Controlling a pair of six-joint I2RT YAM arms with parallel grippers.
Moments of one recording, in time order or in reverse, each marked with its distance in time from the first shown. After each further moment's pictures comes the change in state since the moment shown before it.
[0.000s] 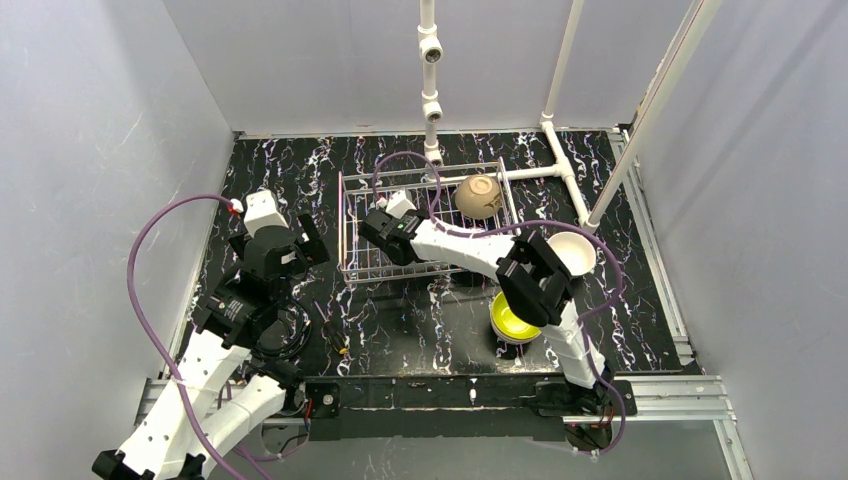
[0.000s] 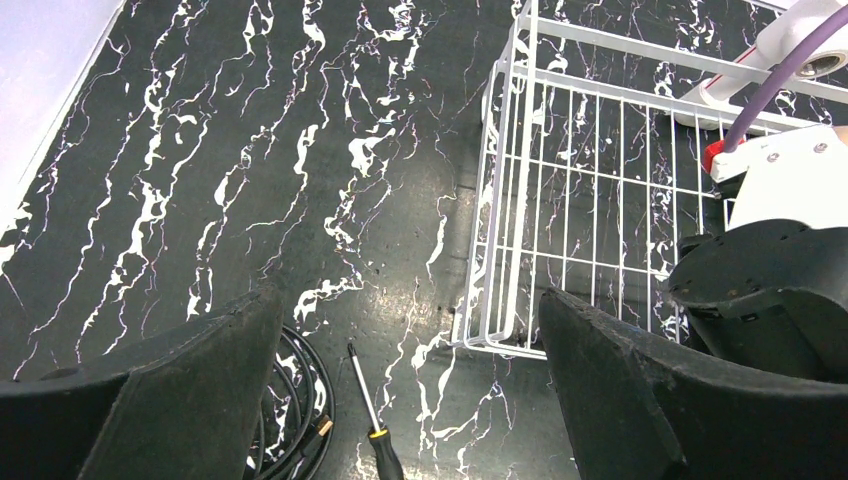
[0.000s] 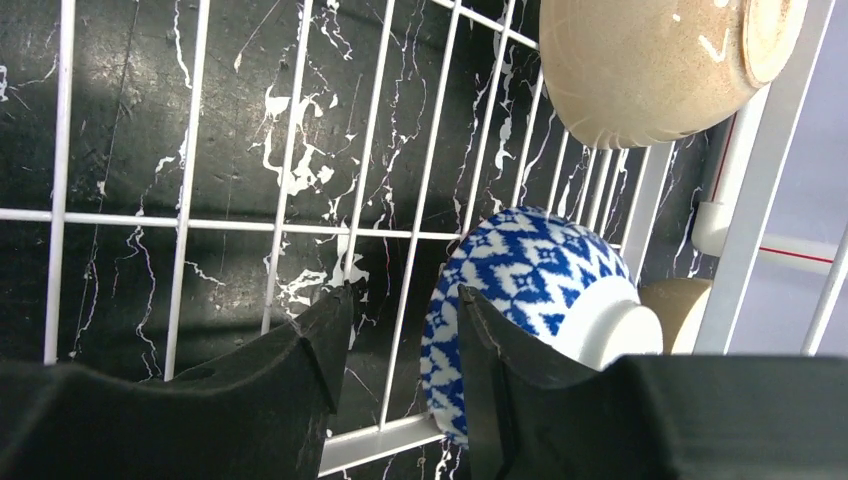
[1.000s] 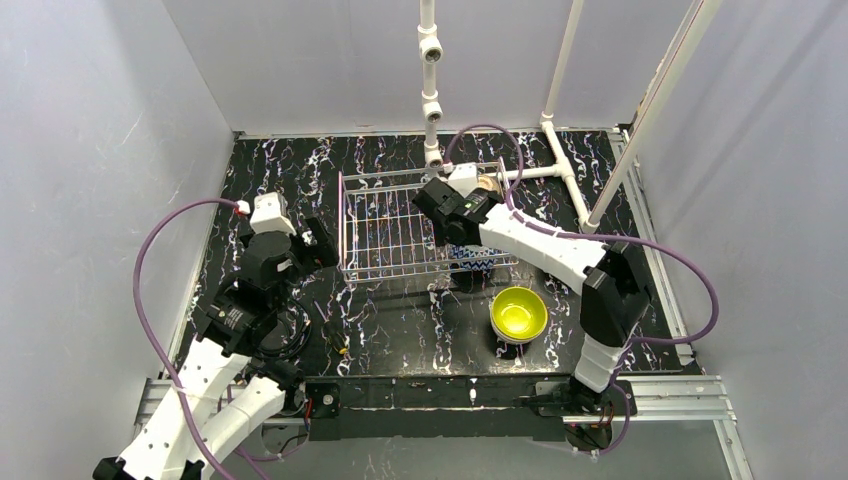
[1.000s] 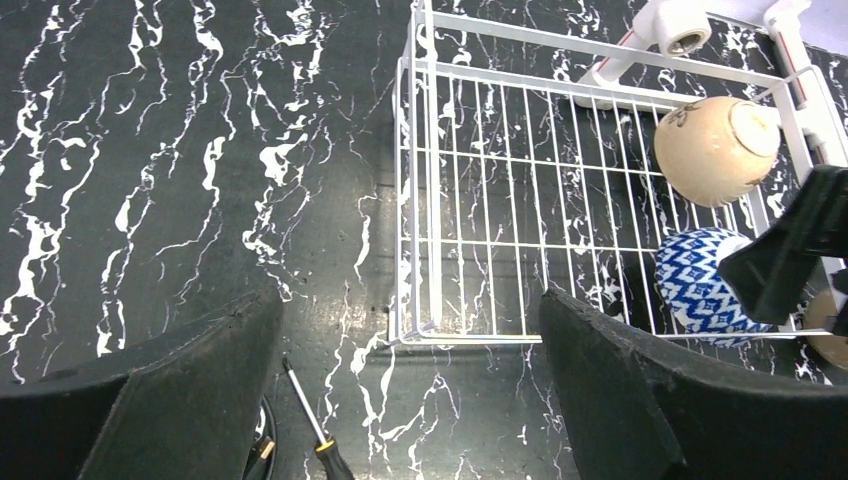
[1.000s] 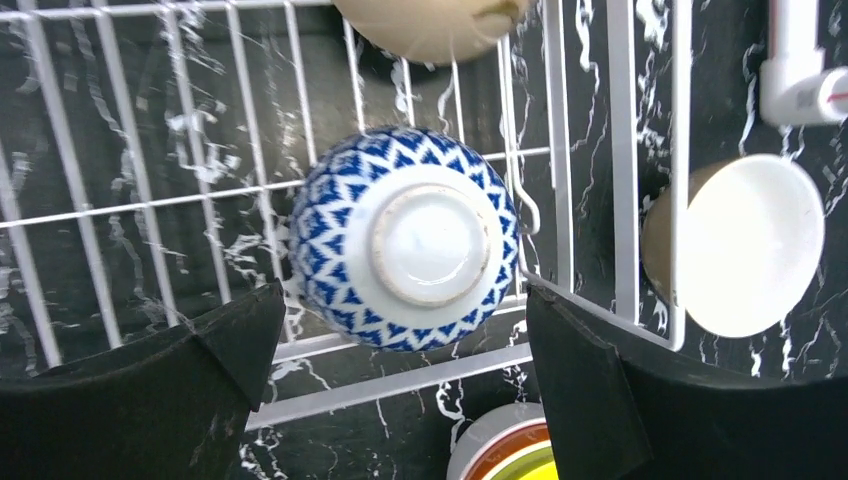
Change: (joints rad) left arm 0.000 -0.051 -0.055 0.098 0.151 0.018; right arm -0.118 -0.416 -0.230 0.014 -0.130 0.248
